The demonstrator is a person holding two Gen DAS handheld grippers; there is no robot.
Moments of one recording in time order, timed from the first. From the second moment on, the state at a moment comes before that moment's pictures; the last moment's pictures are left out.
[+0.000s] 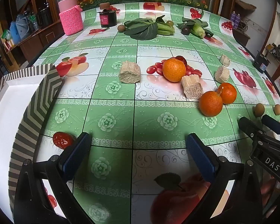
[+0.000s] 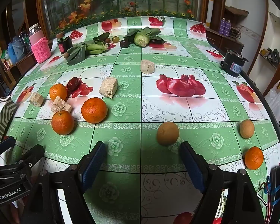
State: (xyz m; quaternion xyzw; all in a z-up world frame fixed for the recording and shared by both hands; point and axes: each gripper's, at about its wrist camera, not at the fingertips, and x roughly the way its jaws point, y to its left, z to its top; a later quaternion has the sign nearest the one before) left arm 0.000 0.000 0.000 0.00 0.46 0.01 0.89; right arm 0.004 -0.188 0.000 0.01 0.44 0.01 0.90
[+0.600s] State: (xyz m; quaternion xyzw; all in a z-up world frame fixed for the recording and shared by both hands) left arm -0.050 0.005 0.047 0.00 0.39 -0.01 0.92; right arm -0.040 -0.182 0.032 0.03 0.39 0.06 0.92
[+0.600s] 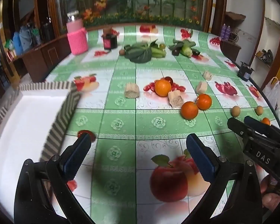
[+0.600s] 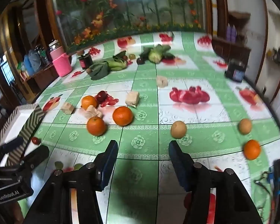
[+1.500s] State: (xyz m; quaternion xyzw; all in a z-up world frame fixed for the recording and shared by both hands) left arm -0.084 0.005 0.060 0.00 0.36 -0.03 0.93; right arm -0.084 -0.172 0.060 0.03 0.34 0.11 0.93
